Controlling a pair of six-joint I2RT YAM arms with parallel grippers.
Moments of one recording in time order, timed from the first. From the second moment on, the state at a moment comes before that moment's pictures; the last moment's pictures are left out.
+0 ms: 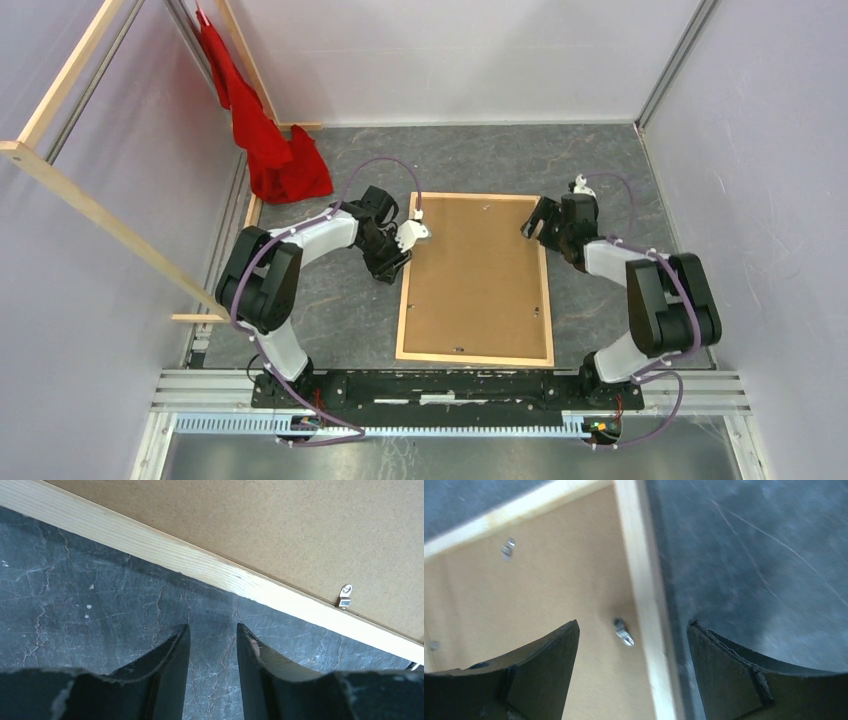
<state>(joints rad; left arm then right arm) -0.46 1.76 1.08 -0.66 0.37 0.66 0.13 1.51 0.64 0.16 0.01 0.53</state>
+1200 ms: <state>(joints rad) -0.44 1.72 1.38 -0.99 0.39 0.82 0.40 1.73 1.38 -0.17 0.14 0.36</state>
